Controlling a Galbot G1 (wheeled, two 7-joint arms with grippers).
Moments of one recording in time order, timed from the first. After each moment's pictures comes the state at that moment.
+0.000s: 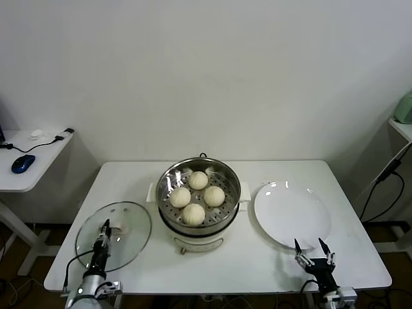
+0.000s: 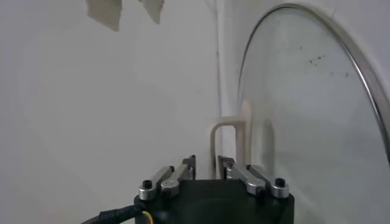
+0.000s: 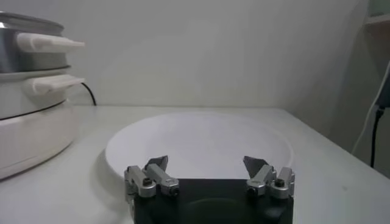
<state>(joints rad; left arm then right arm) 1.34 -1.31 -0.63 -1.36 1.34 -0.01 -0.43 -1.54 1.24 0.61 1.62 0.33 0.19 -0.07</state>
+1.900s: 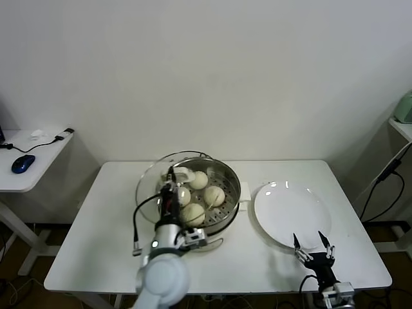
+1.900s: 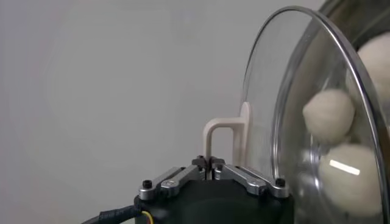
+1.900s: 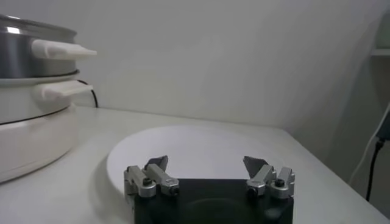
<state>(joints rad) 1.16 -1.43 -0.03 -2.03 1.47 0.65 0.19 -1.55 1.24 0.61 1.69 0.23 0.17 -0.03</state>
